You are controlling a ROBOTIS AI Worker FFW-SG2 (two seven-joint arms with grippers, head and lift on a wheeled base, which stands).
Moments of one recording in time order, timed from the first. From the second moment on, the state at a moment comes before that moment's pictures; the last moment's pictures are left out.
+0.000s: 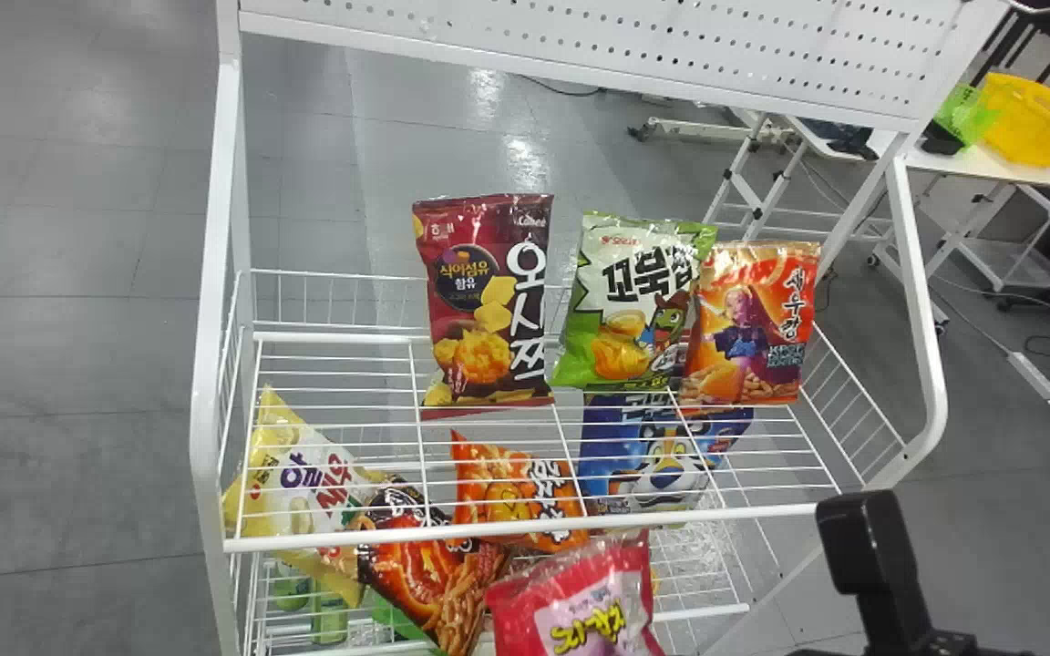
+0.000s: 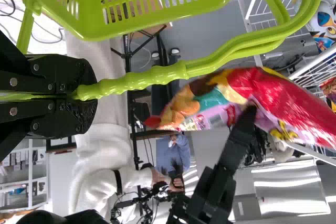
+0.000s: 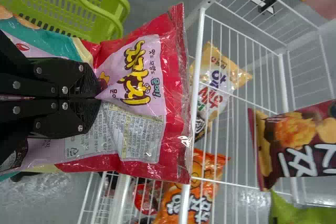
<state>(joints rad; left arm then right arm) 0.60 0.11 -0.17 -2.17 0.55 1.36 -0.80 0.63 -0.25 -0.44 -2.72 -0.51 1.57 0.43</state>
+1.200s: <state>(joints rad) 0.60 0.11 -0.18 -2.18 0.55 1.35 -0.81 0.66 -0.31 -0.02 -2.50 -0.29 1.57 0.43</state>
